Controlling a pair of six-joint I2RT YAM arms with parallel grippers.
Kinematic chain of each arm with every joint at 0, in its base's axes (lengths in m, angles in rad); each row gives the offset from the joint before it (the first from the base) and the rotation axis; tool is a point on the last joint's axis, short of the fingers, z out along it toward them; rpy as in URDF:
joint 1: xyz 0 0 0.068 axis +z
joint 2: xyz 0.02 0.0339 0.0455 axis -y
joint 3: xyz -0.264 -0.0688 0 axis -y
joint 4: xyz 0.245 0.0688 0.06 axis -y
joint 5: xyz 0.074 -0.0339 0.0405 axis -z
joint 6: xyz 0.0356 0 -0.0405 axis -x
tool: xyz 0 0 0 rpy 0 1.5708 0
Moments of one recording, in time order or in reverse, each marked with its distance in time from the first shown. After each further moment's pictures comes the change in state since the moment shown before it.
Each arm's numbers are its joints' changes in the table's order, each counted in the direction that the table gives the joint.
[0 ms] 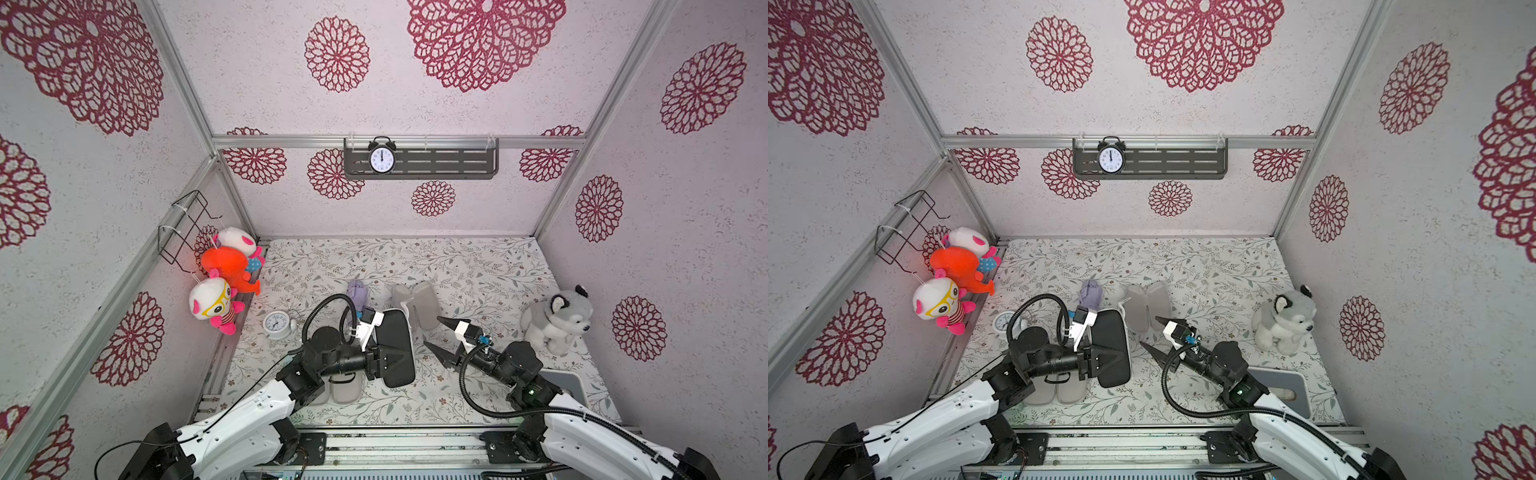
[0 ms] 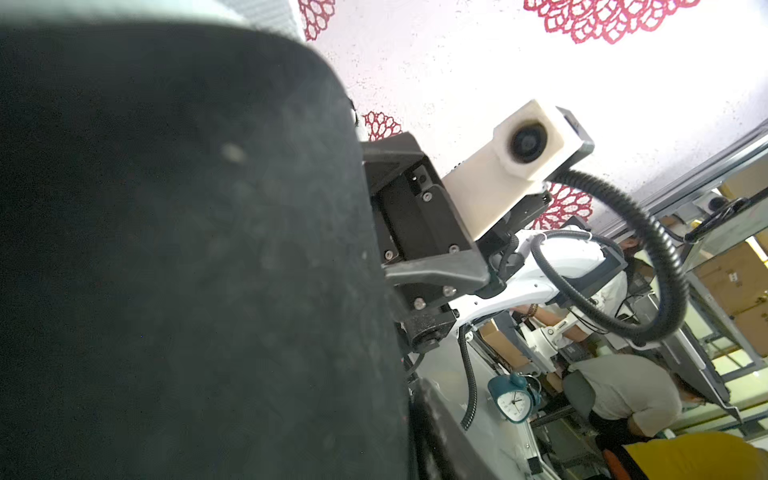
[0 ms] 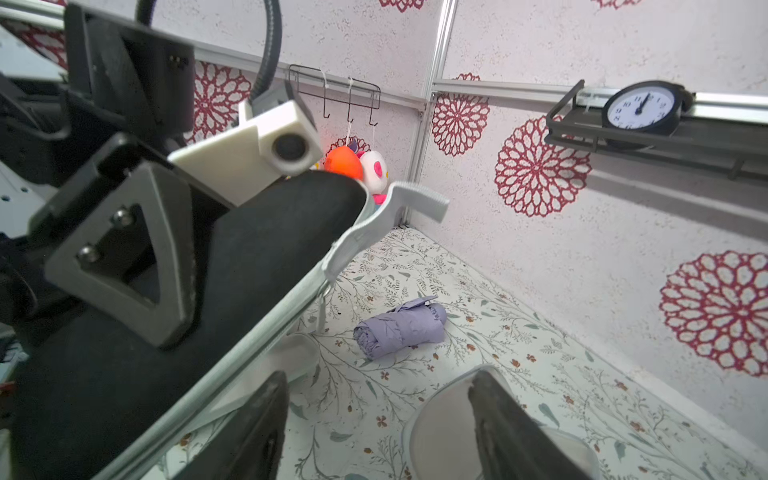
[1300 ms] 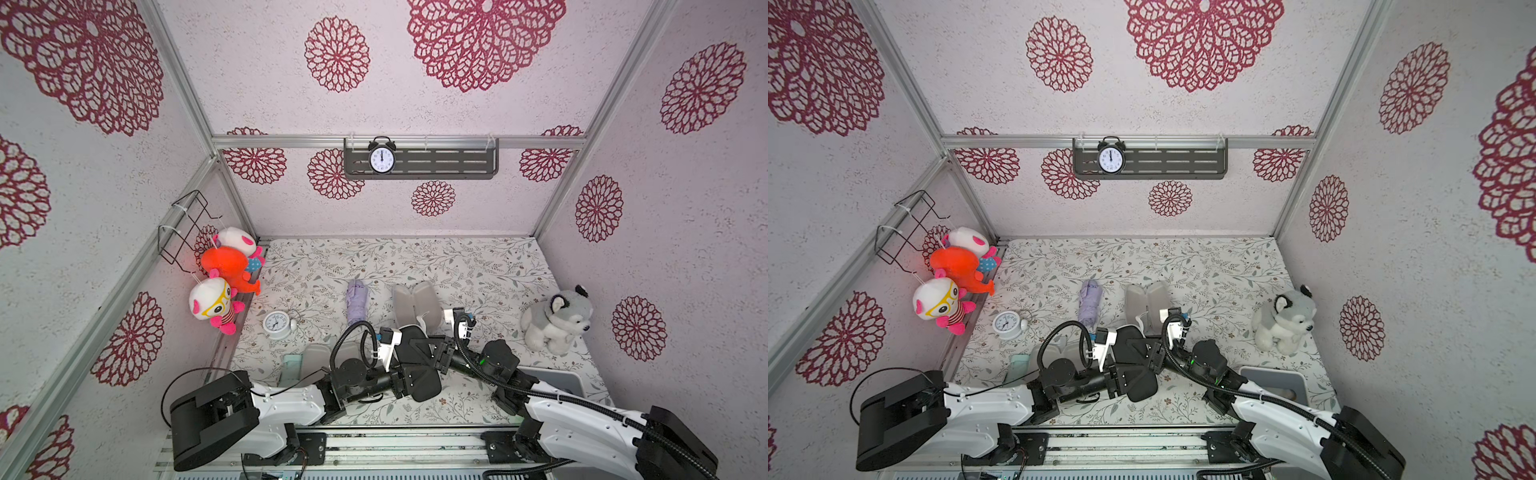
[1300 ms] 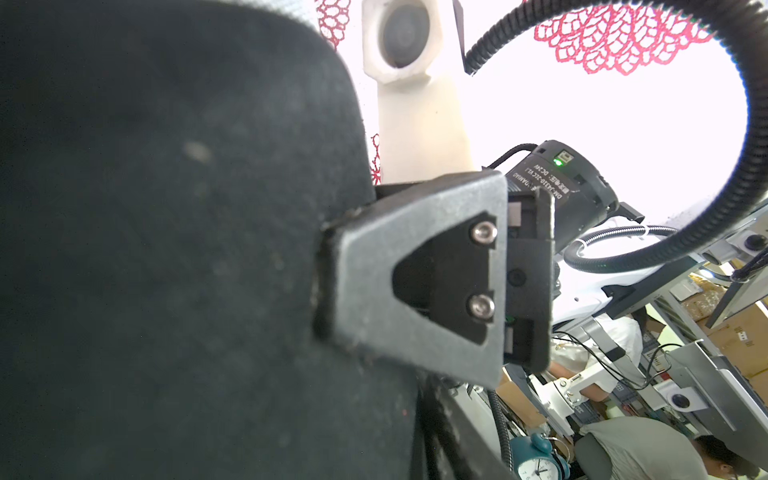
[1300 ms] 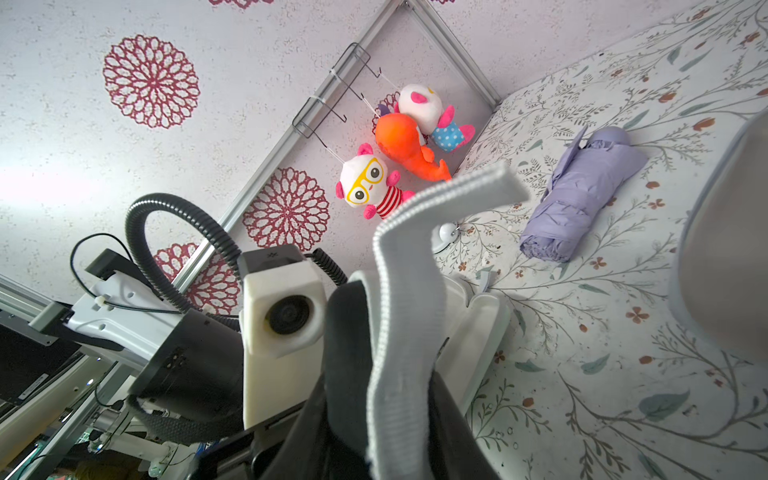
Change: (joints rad) left arm -0.349 -0.346 -0.169 0.630 -0.480 0.136; right arm 0.138 -0.189 0.019 0.124 0.006 -1.058
